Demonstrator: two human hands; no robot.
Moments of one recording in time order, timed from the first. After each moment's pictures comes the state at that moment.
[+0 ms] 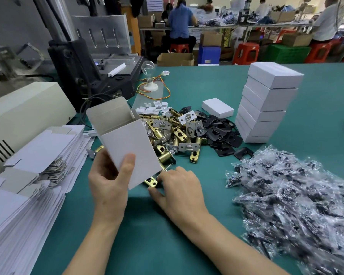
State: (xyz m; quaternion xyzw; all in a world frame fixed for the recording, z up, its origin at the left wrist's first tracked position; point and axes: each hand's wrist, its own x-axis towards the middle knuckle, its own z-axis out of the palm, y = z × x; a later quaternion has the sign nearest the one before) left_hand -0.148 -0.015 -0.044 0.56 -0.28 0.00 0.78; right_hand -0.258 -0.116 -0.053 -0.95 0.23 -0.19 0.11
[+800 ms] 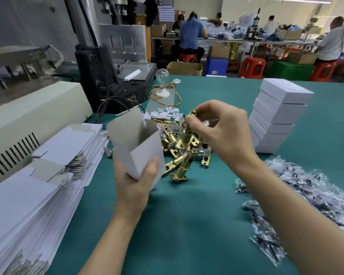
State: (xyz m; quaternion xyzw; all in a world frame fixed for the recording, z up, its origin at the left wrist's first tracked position) left_hand -0.157 -0.005 -0.037 0.56 -0.32 -0.02 0.77; right_hand -0.262 -0.171 0.072 -0.83 0.18 -0.43 0.30
